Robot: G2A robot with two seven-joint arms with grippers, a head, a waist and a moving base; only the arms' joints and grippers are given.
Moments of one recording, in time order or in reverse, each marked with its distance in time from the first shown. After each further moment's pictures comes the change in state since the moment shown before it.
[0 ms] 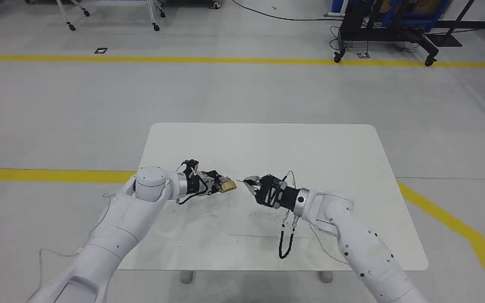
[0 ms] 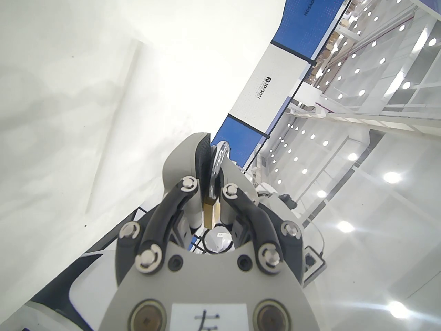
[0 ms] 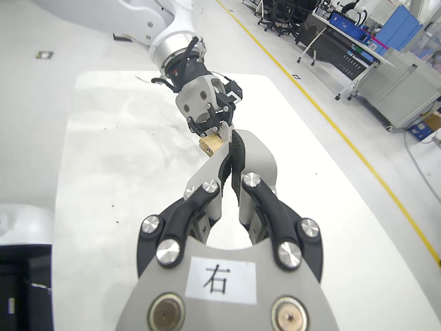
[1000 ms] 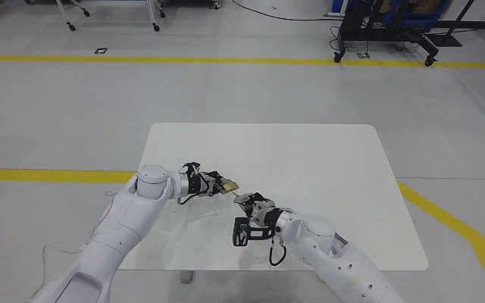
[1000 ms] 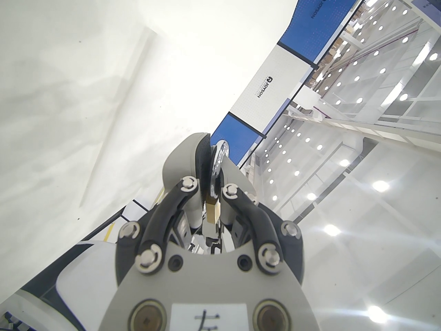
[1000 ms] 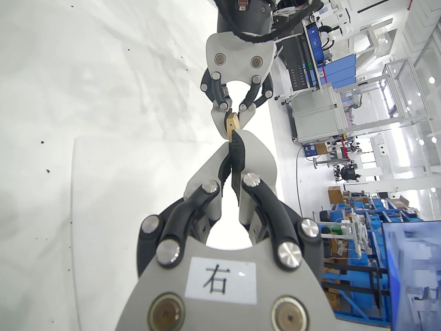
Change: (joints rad) left arm -0.020 -0.021 0.005 0.044 -0.012 0.046 -0.026; right arm -0.068 0.011 -0.172 -0.070 -0.637 0.256 0.002
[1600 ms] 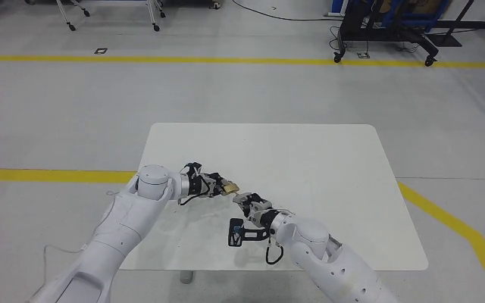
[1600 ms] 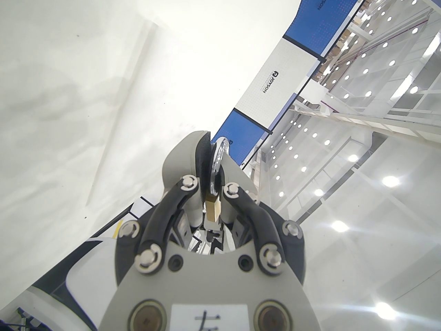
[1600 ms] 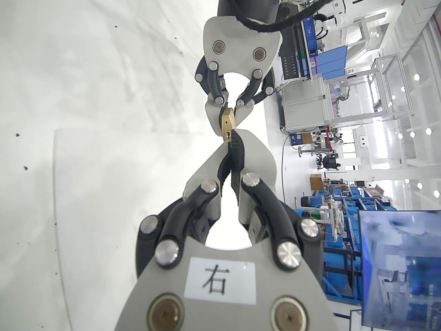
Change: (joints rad) left arm -0.001 -0.006 0.004 0.007 0.028 -0.020 -0.029; right arm 0.008 -0.016 -0.042 0.006 -0.068 0.050 0.080
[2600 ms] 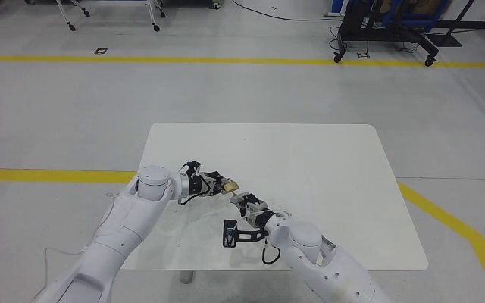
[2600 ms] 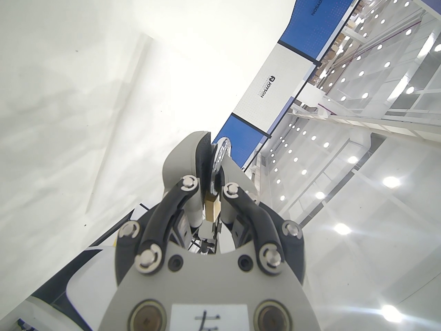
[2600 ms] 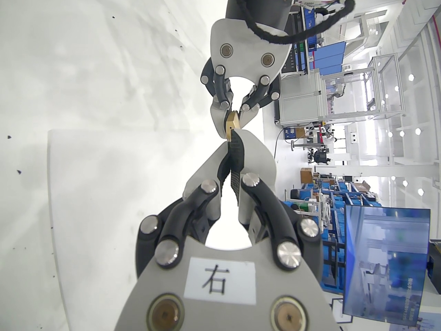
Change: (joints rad) left arm 0.017 -0.003 -0.024 -0.018 0.024 -0.016 0.025; right arm 0.010 -0.024 -0.041 -0.006 -0.064 0.007 0.092
